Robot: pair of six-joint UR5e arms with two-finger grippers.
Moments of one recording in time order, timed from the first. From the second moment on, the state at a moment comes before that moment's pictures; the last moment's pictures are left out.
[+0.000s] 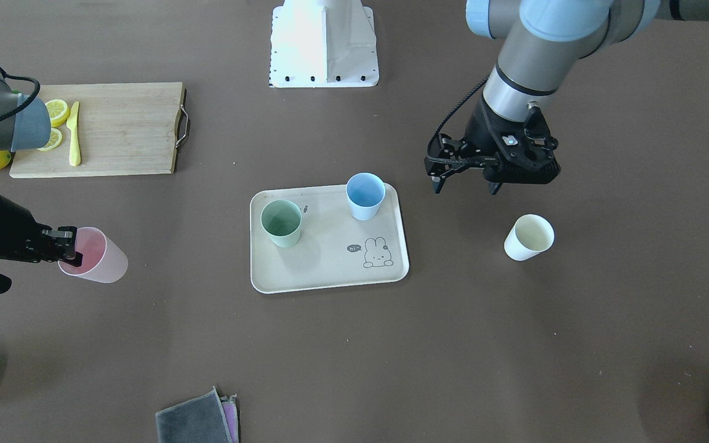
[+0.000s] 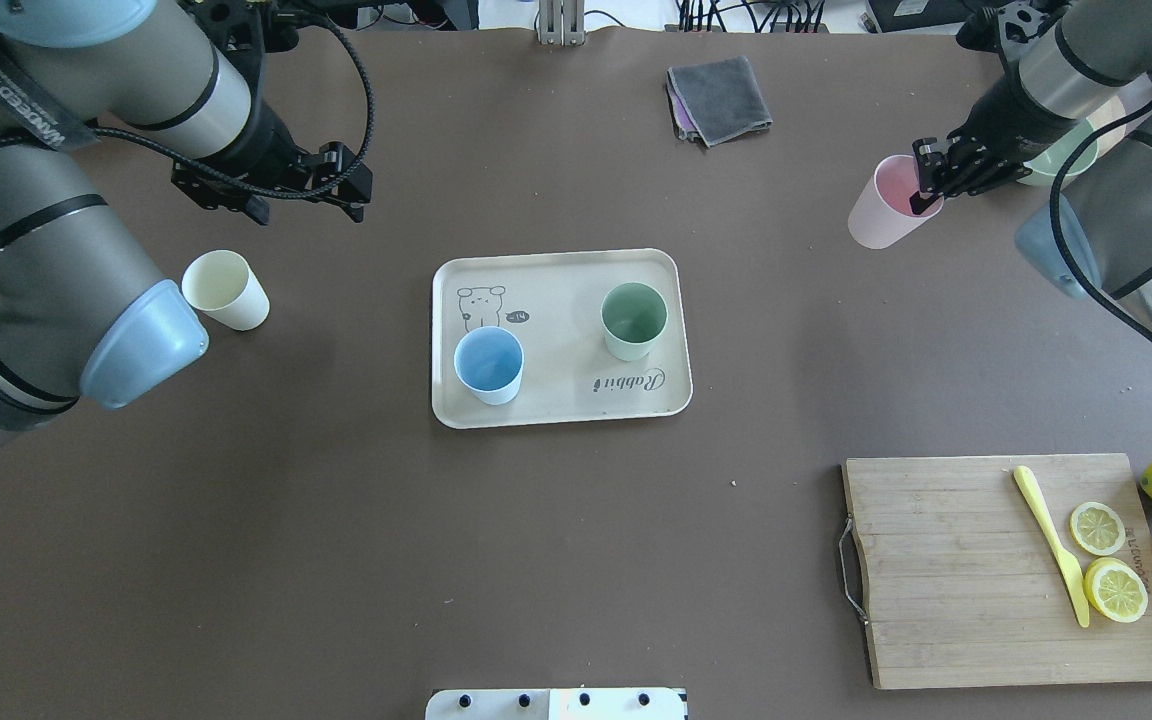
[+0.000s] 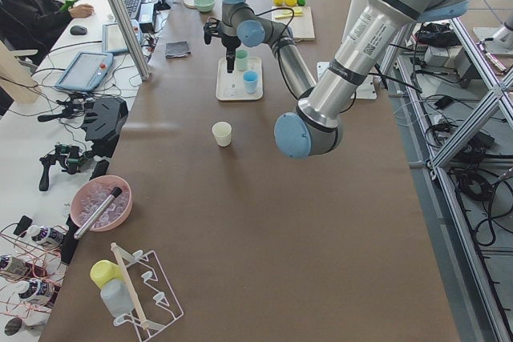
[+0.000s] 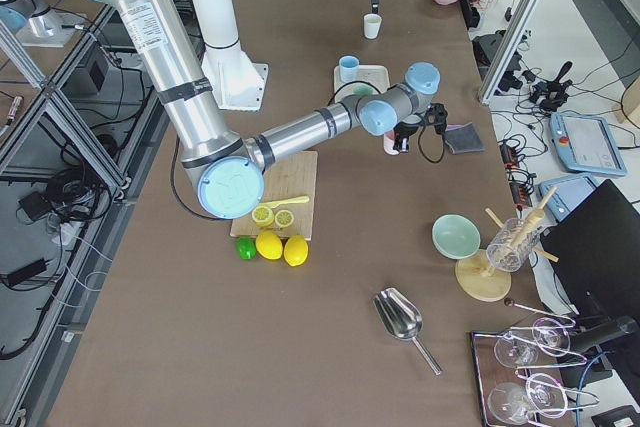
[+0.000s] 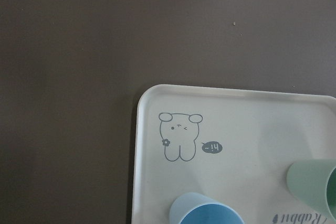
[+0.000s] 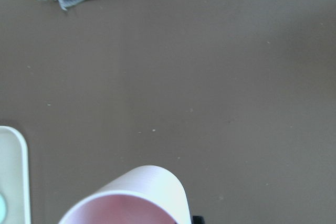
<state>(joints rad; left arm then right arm) -0.89 -2.13 -1.85 -1.49 -2.07 -0.92 1.09 -1.13 1.58 -1.44 2.39 0.70</state>
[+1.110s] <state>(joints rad) -0.96 -1.86 -1.62 -2.01 -2.08 -0.77 0.86 -0.90 1.61 -1.52 2.20 1.05</state>
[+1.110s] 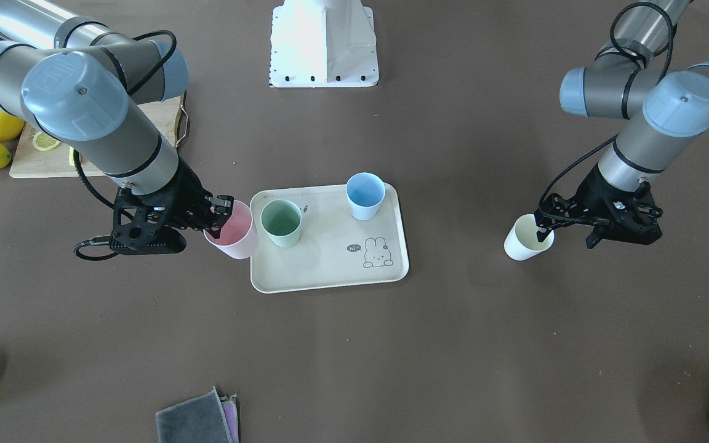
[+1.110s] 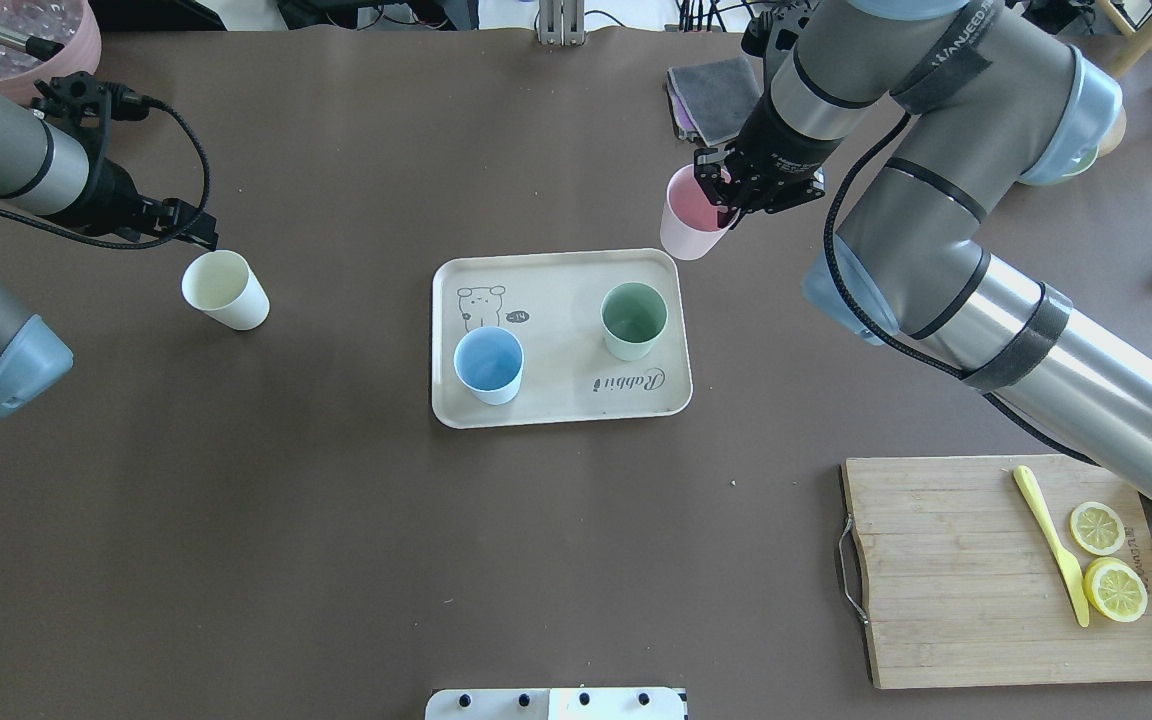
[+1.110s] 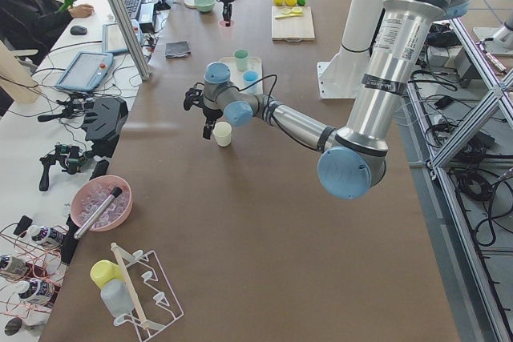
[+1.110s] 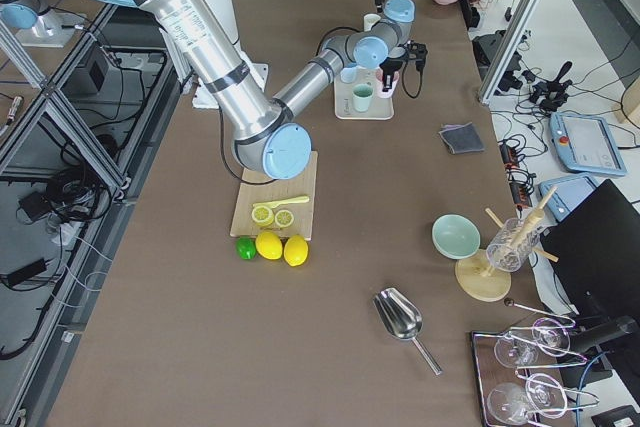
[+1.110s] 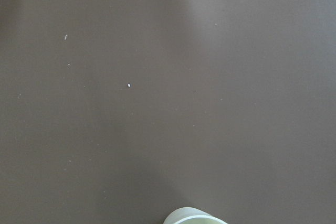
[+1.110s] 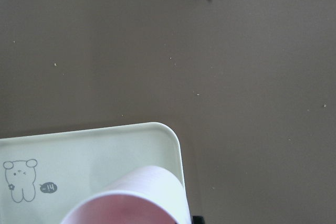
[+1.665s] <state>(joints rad) -0.93 -1.85 -1.59 -2.03 -2.08 -0.83 0.83 -0.86 1.53 -1.51 2.16 1.06</state>
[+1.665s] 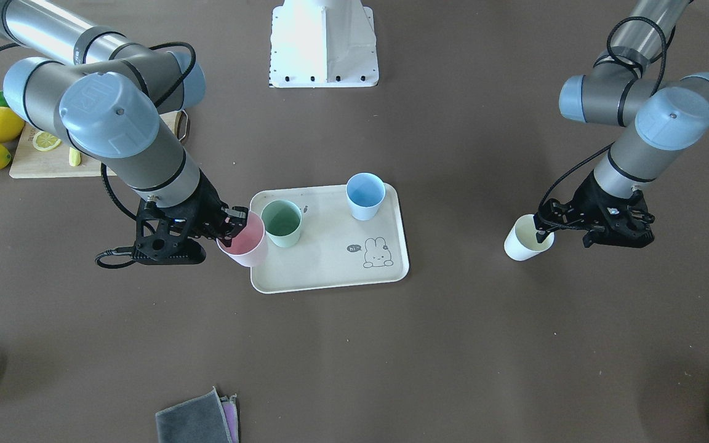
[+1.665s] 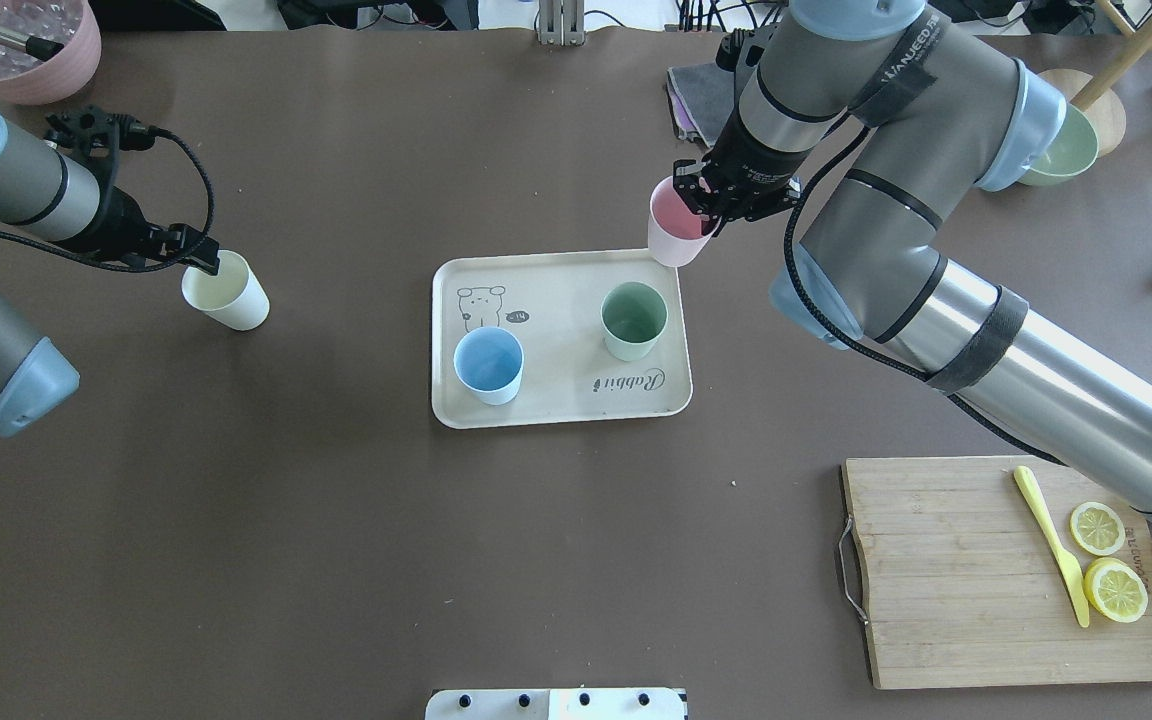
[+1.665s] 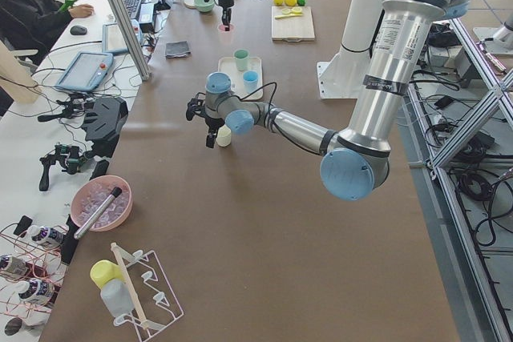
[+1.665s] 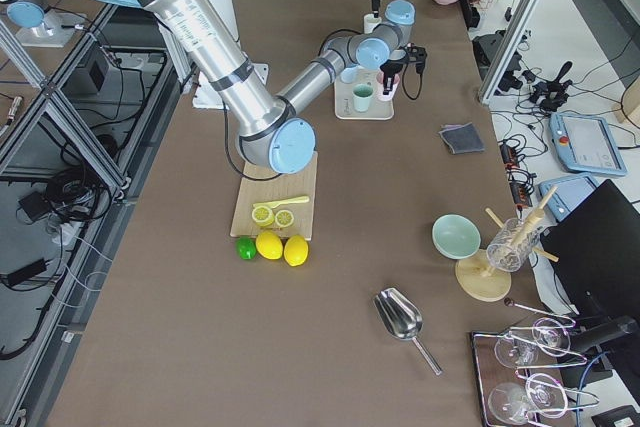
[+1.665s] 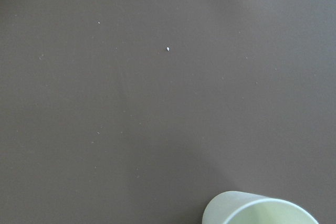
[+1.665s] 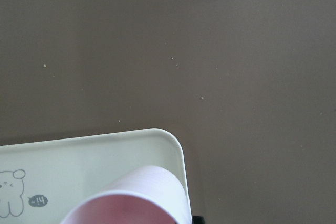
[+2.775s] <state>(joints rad) -0.90 -2.01 -1.60 -1.91 -2.11 -0.94 0.77 -0.83 1.41 -1.37 2.14 1.06</state>
